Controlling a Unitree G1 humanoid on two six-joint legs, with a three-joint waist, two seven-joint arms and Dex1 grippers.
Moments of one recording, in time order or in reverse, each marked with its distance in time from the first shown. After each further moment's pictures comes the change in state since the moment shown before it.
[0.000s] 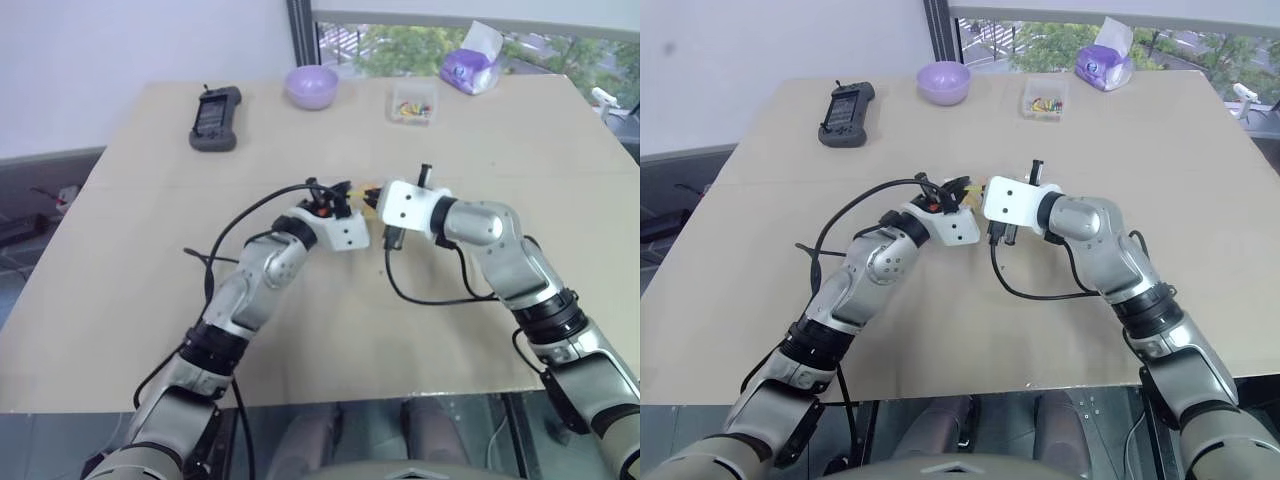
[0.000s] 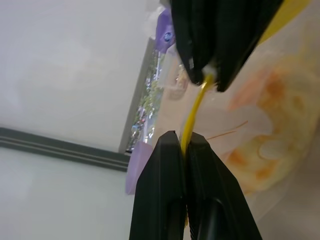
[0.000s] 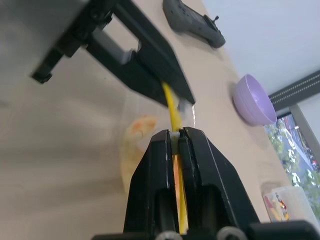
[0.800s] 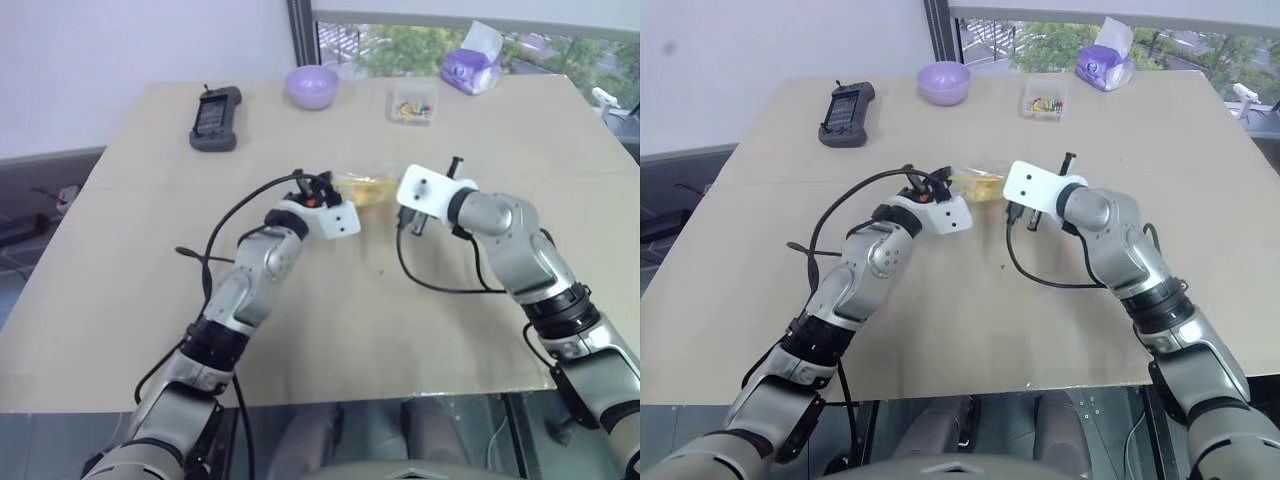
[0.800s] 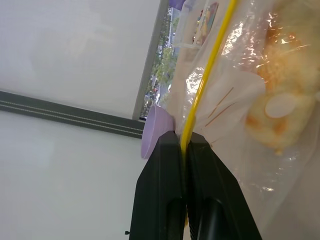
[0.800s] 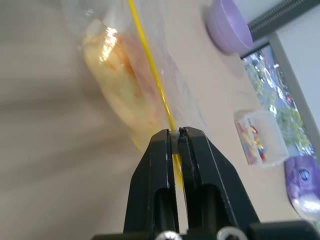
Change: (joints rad) left arm -0.012 0.001 0.000 0.008 0.042 0.118 0.032; right arm -0.019 -0.052 0.000 0.005 -0.101 0.239 -0.055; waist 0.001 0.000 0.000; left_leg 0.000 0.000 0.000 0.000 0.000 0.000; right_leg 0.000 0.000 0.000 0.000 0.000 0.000
